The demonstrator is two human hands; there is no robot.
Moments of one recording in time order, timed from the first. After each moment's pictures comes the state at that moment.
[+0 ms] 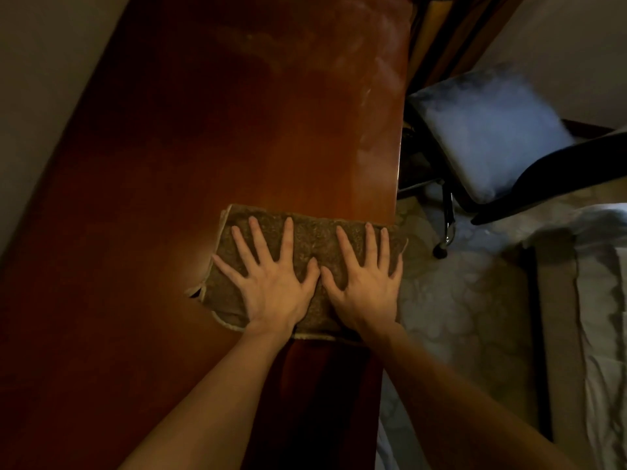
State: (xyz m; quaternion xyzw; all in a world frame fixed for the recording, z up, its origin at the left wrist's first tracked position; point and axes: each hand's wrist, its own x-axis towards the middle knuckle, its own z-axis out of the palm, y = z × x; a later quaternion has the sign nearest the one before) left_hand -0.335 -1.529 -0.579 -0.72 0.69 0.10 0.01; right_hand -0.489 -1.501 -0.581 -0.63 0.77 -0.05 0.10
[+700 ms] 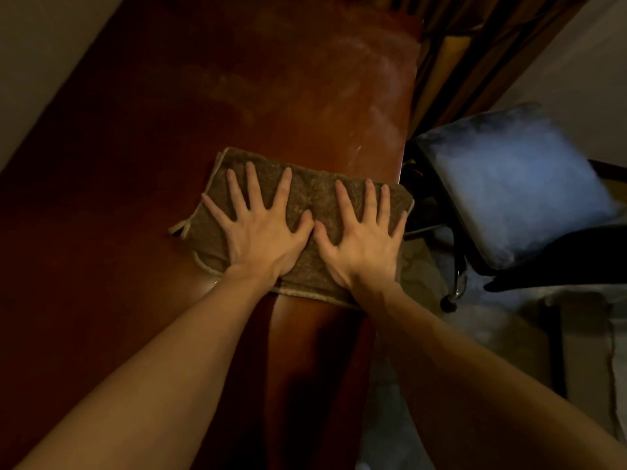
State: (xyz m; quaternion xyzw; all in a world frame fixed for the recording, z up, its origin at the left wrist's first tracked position) left_hand -0.407 -1.753 -0.582 -0.72 0.69 0.08 0.00; right_hand -0.562 -1.723 -0.585 -0.64 0.75 -0.09 0.11
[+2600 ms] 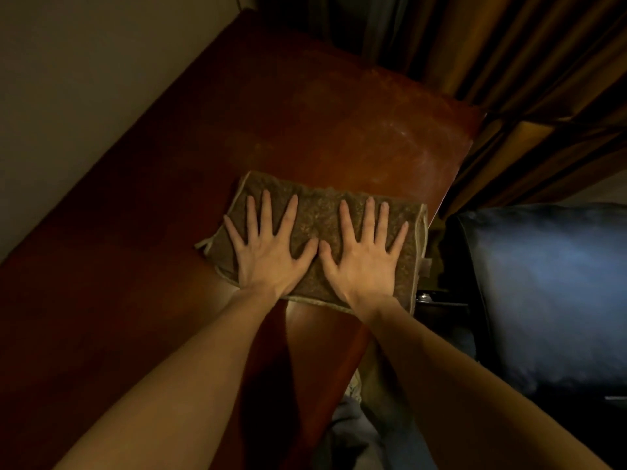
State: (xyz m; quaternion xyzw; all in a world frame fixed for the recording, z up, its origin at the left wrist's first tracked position) left_hand -0.434 -1.833 -0.571 -0.79 0.60 0.09 0.01; right_hand -0.598 -1.862 -0.578 -0.78 0.62 -0.03 0.10
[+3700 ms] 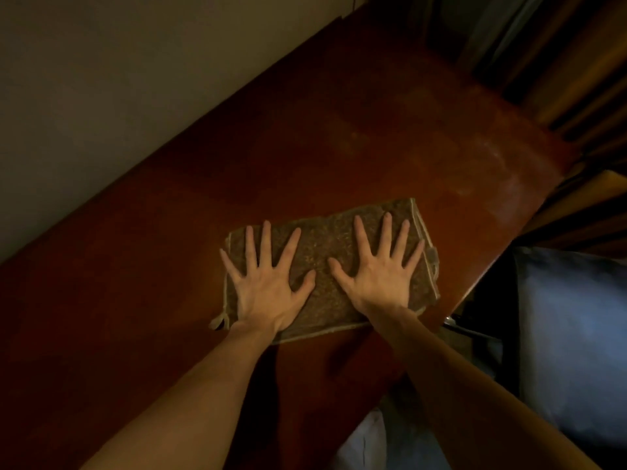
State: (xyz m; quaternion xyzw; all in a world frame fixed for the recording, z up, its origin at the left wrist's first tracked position) left_hand -0.361 -1.705 -0.572 -0.86 0.51 0.10 0.03; right_hand -0.527 -1.816 -0.576 -0.84 0.54 0.03 0.11
